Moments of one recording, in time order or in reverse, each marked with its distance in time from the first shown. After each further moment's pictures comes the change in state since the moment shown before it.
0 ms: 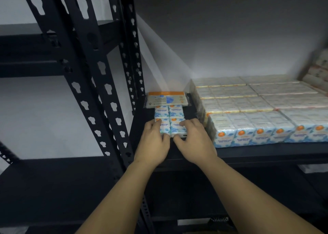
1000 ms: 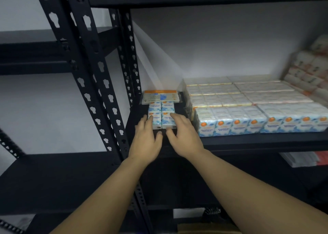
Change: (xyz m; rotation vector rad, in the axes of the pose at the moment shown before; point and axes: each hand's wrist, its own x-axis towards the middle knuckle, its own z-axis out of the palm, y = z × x) left_hand -0.039 0.008 0.001 0.051 0.029 0.019; right_hand -0.033 -0.013 -0.026 0.113 -0.023 -0.105
